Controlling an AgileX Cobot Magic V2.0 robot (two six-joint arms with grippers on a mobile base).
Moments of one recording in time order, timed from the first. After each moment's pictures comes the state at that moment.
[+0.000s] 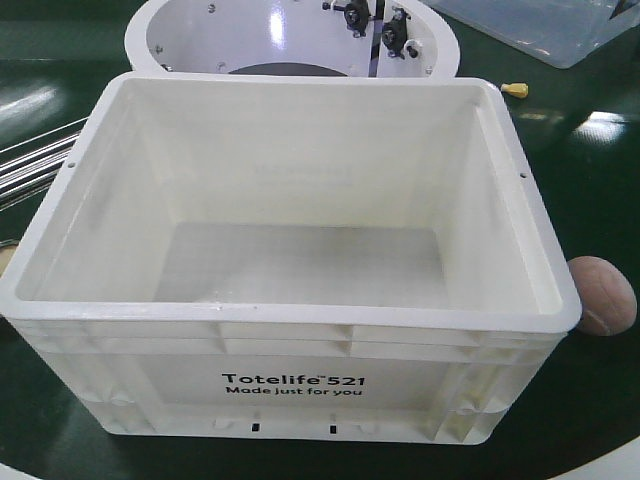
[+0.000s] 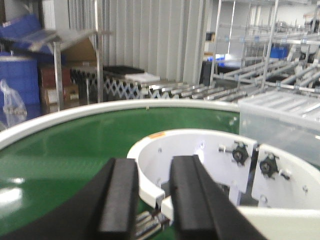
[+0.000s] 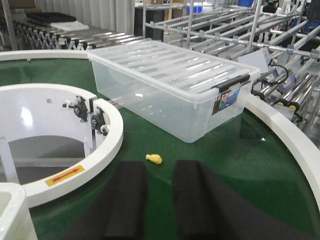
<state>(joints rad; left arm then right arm) -0.03 0.73 -0.77 -0.05 0.09 -0.01 -0.07 0.88 -0.86 -0.10 0.24 0.05</state>
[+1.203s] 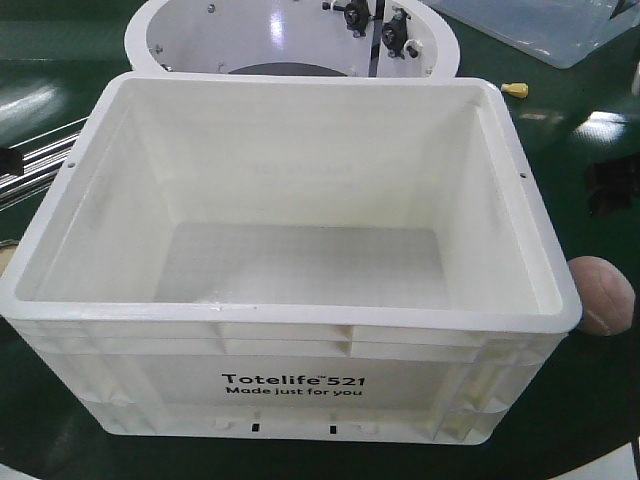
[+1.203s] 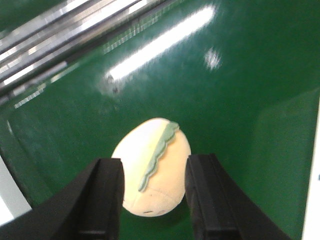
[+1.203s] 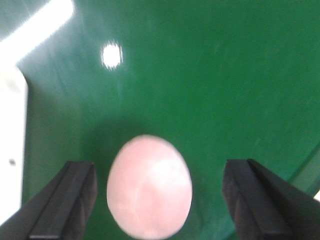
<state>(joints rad) -0.03 1.41 -1.14 0.27 0.95 -0.29 -0.07 1.44 -1.13 -0.06 0.96 0.00</state>
